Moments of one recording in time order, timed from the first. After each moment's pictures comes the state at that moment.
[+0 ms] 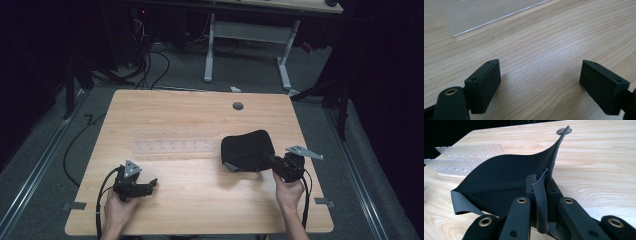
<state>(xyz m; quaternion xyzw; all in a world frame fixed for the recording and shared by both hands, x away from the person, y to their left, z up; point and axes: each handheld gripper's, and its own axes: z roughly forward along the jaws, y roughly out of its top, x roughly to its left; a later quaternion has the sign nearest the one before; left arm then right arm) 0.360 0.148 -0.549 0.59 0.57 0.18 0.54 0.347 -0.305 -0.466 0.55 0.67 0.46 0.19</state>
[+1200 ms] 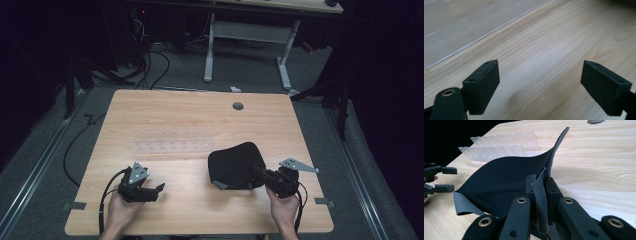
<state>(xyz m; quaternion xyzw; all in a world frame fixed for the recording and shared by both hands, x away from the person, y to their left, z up) 0.336 0.125 -0.529 0.63 0.49 0.15 0.58 0.309 -0.278 -0.466 0.52 0.69 0.49 0.14</state>
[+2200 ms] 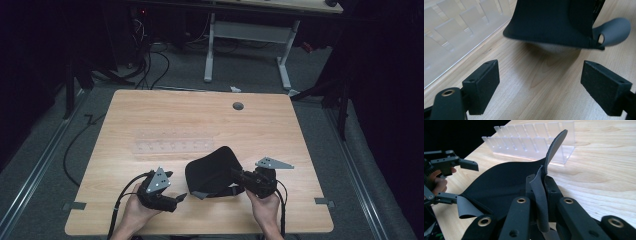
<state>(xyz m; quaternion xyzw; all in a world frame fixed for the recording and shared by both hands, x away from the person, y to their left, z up) 0.306 0.076 -0.501 0.68 0.40 0.08 0.62 0.317 -0.223 -0.467 0.47 0.73 0.49 0.09</state>
